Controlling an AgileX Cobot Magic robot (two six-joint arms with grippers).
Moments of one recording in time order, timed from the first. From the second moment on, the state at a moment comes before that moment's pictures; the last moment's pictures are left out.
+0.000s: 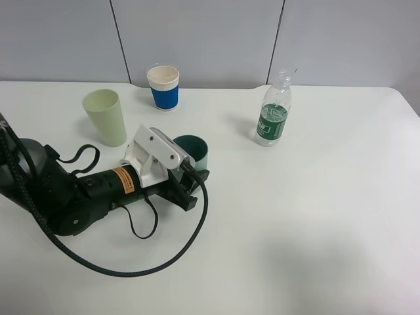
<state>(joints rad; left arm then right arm) -0.68 2.02 -0.50 0.08 -1.11 0.01 -0.04 0.00 -0.50 0.00 1.05 -0.07</state>
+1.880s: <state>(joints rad) -0.66 1.45 -0.73 -1.16 -0.74 1.05 -0.04 0.00 -0.50 0.00 1.05 -0.07</state>
